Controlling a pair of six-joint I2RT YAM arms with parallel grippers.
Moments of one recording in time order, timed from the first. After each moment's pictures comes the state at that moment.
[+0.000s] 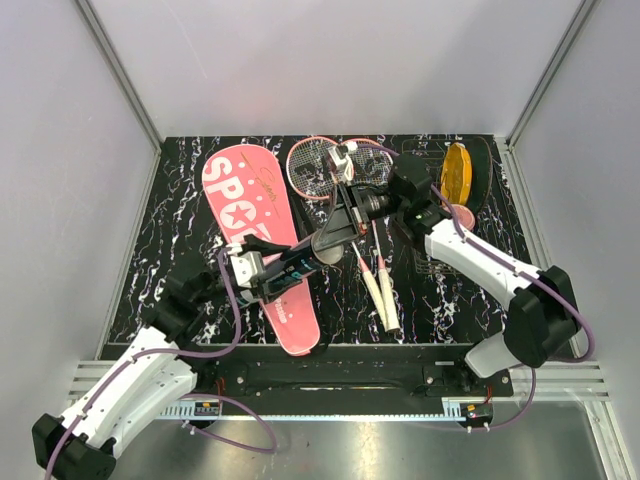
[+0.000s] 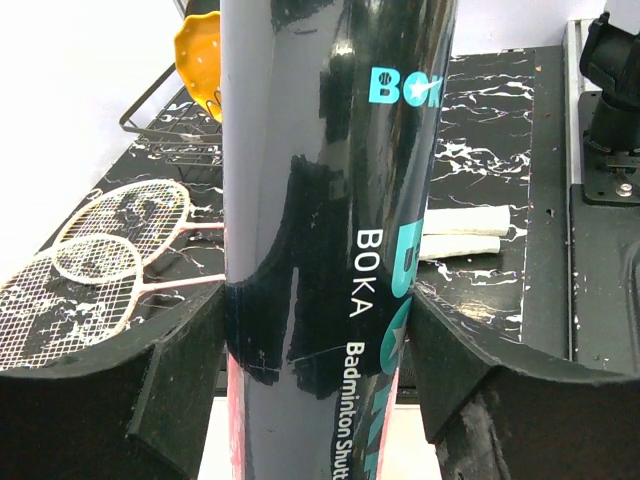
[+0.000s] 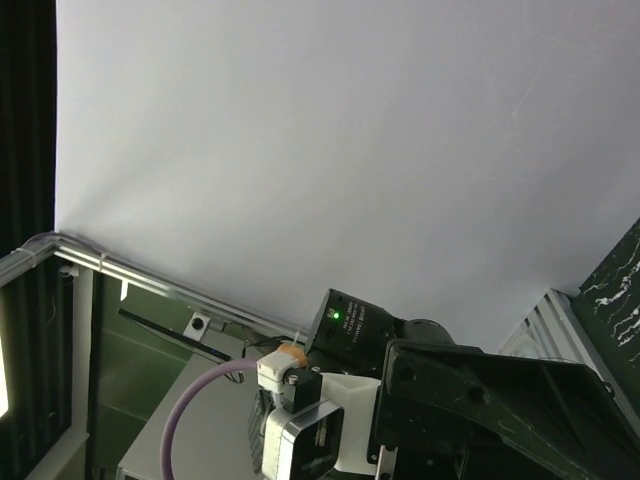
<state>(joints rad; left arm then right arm) -0.52 0.61 0.49 0.12 0.73 0.26 0.62 1.49 1.17 0.46 -1.33 1.30</state>
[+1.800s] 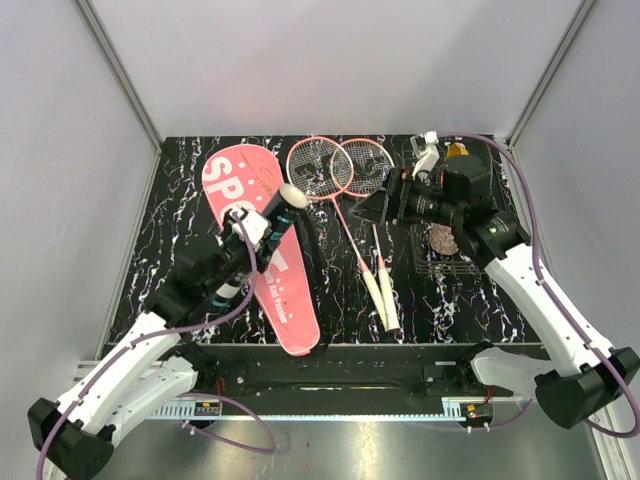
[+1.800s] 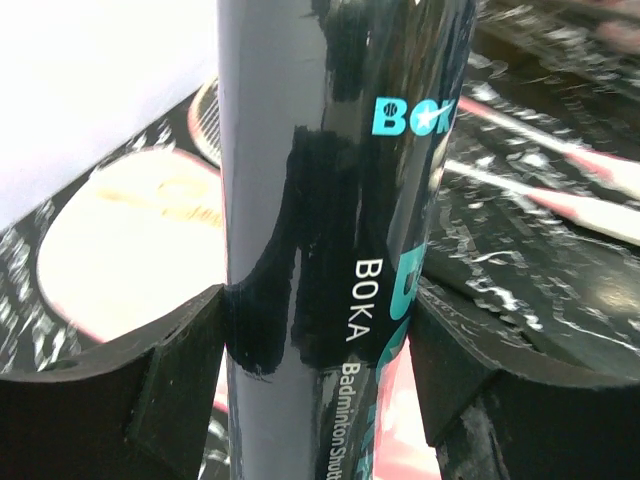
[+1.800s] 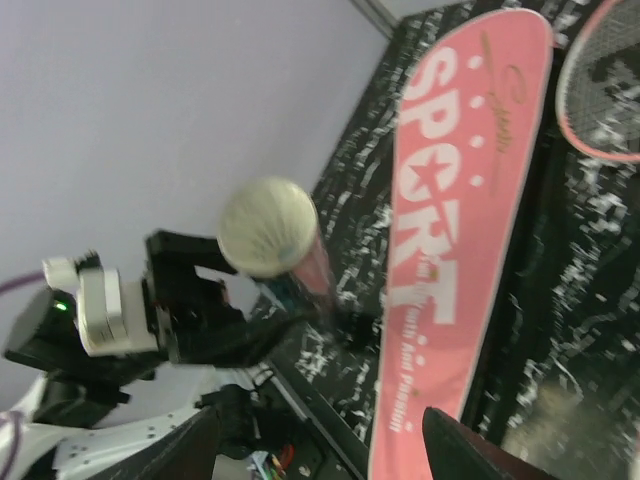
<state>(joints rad) -0.55 0.69 0.61 -0.09 0.11 0.28 0.46 1.16 1.25 -0.39 -0.58 0.68</state>
